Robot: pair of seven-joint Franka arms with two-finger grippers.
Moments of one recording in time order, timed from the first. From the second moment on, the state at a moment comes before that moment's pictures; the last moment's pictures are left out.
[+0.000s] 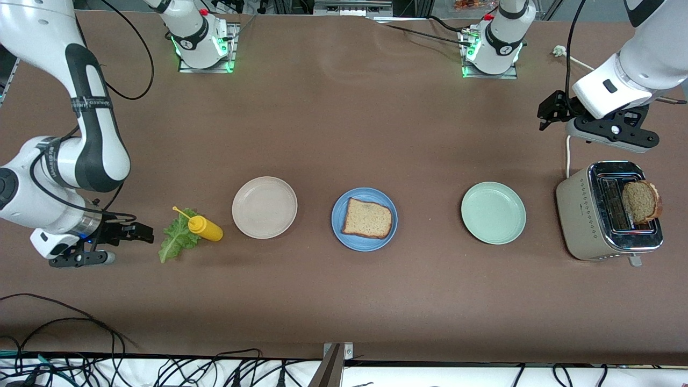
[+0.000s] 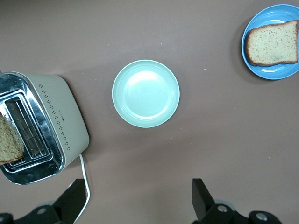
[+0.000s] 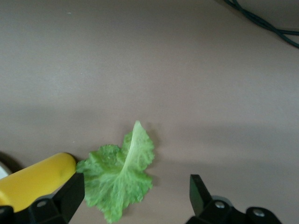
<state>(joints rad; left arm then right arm) -0.02 -0.03 -0.13 -1.70 0.03 1.61 0.15 0.01 0.58 -0.05 -1.55 0.11 2.21 -0.19</state>
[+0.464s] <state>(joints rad) -0.02 -0.03 -0.12 -1.70 0.03 1.61 0.15 0.00 0.68 -0.05 -1.55 0.18 2.30 -0.28</state>
